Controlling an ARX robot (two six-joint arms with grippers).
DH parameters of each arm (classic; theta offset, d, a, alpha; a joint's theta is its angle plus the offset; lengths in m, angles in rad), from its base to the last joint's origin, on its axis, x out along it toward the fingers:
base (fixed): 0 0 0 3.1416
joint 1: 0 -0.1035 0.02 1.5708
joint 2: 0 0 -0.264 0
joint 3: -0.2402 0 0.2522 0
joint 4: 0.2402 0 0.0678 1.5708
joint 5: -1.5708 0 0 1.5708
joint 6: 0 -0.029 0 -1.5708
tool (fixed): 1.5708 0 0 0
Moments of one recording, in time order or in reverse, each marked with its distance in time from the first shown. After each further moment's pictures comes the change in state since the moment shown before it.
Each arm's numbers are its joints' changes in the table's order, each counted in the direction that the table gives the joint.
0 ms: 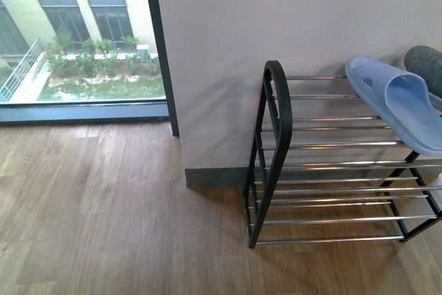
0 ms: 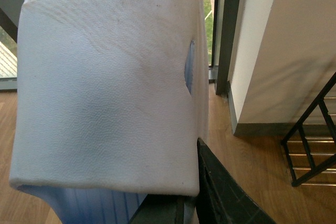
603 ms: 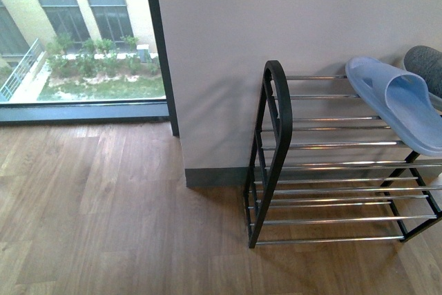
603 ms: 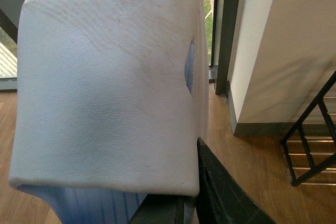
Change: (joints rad) left arm 0.000 0.000 0.000 0.000 -0.001 0.000; right arm -0.002 -0.012 0.000 0.006 0.000 0.000
